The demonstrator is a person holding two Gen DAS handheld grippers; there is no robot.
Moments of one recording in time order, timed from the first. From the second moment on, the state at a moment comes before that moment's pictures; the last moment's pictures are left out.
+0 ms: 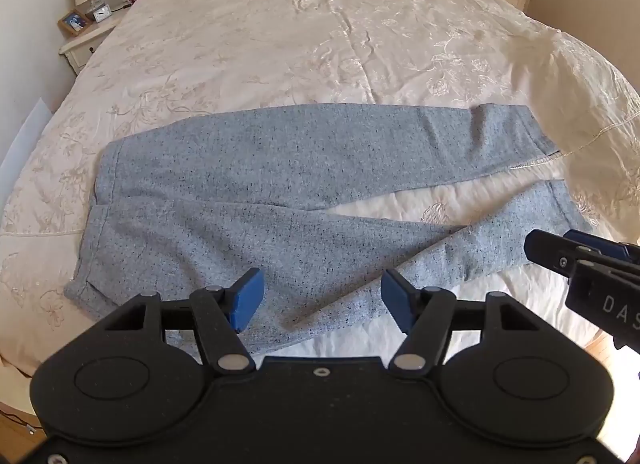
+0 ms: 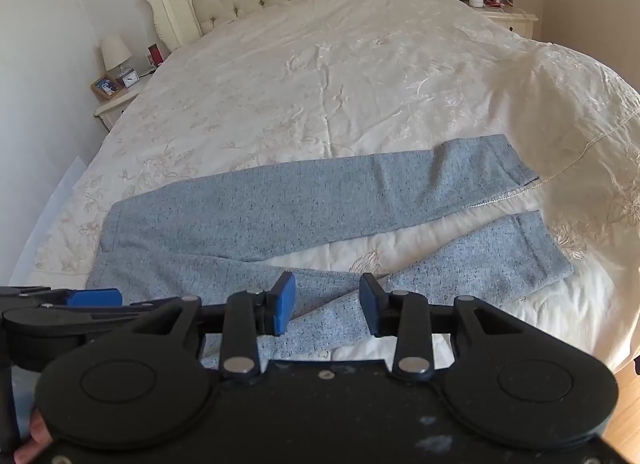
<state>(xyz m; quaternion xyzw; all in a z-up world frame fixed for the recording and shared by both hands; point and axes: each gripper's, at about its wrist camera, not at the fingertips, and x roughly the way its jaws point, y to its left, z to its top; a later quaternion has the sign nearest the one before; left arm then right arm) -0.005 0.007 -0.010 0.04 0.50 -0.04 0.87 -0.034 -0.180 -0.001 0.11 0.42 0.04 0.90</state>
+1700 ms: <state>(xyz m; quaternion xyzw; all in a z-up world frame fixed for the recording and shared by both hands) 0.013 0.053 -0.013 0.04 0.50 -0.07 0.86 -0.036 -0.140 0.001 0.11 0.43 -0.01 0.90</state>
